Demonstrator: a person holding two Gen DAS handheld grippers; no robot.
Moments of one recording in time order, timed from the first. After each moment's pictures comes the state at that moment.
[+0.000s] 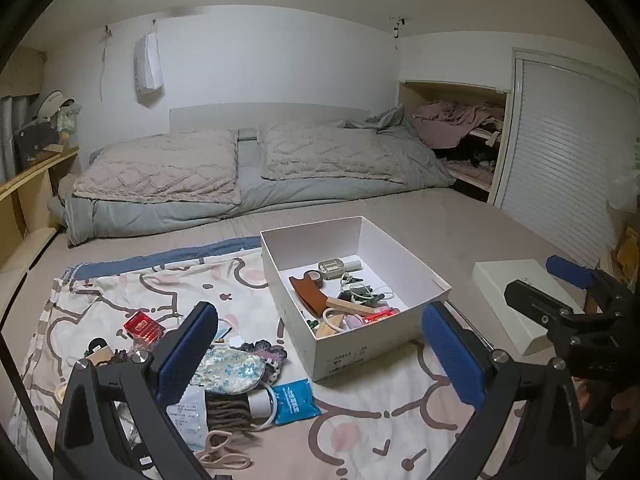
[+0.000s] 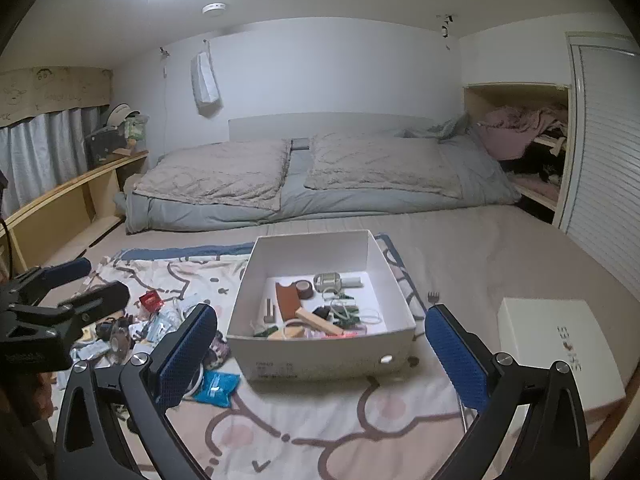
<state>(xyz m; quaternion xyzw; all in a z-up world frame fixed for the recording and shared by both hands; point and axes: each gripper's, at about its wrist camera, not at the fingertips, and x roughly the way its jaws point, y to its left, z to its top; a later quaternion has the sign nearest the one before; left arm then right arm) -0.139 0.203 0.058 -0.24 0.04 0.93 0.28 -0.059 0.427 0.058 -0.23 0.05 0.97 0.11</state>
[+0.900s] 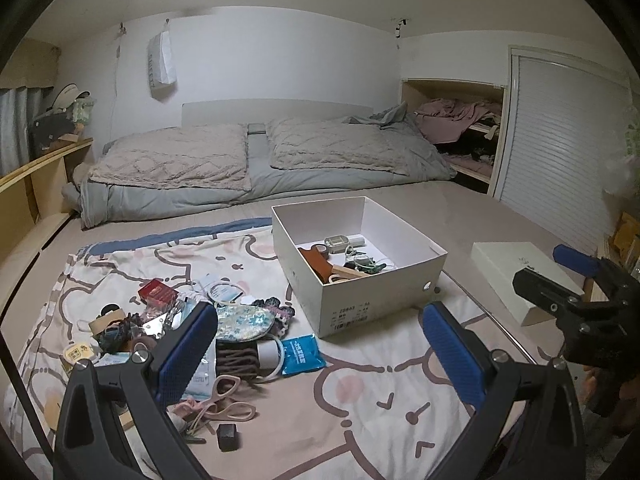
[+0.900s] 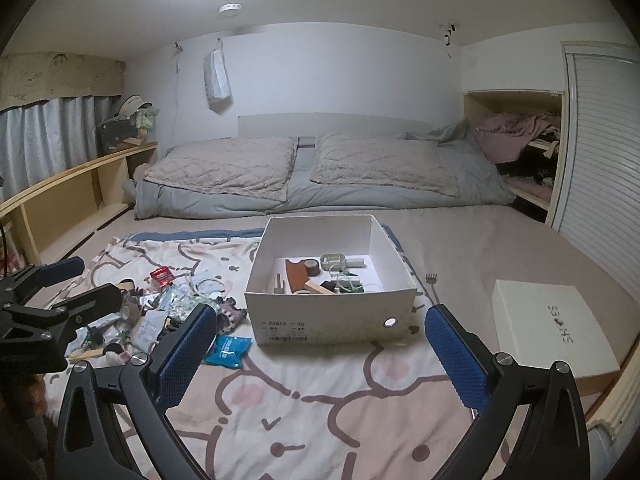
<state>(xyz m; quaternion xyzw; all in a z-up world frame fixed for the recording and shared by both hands) -0.083 0.171 0.027 -0.24 0.04 0.93 0.27 -0.007 0.389 0.037 -0.22 0.03 0.97 0.10</state>
